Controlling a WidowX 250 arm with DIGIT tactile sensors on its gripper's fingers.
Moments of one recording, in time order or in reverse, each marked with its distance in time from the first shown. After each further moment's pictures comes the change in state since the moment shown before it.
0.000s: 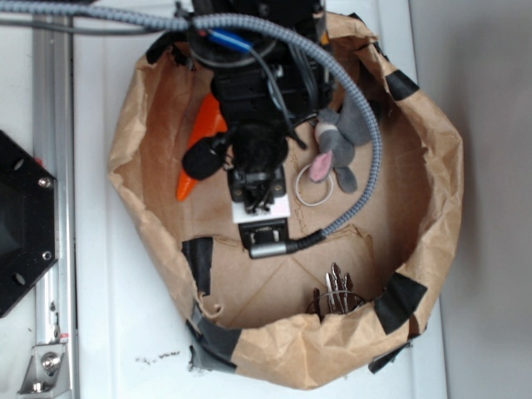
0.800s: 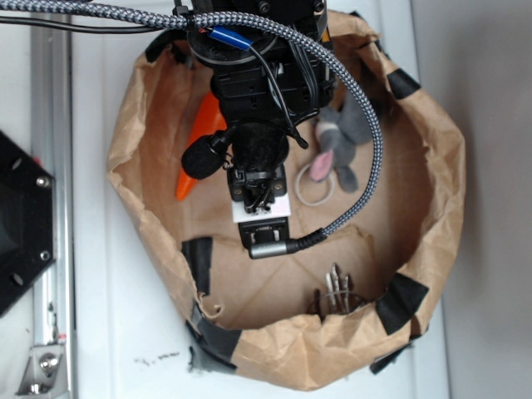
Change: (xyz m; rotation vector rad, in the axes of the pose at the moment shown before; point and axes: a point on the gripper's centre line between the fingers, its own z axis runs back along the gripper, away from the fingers) arm 0.000 0.000 0.000 -0.001 -0.001 0.000
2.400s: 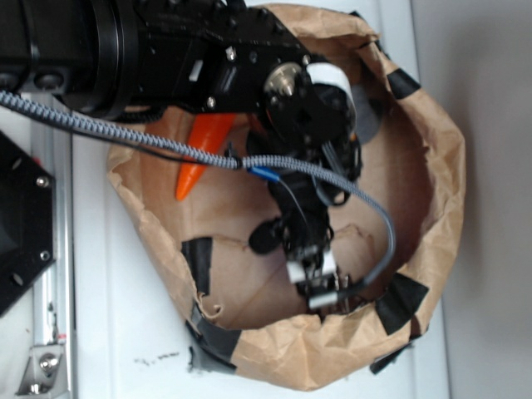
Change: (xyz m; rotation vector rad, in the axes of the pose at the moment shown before) arm 0.018 -0.011 -0.079 0.010 -0.038 0.123
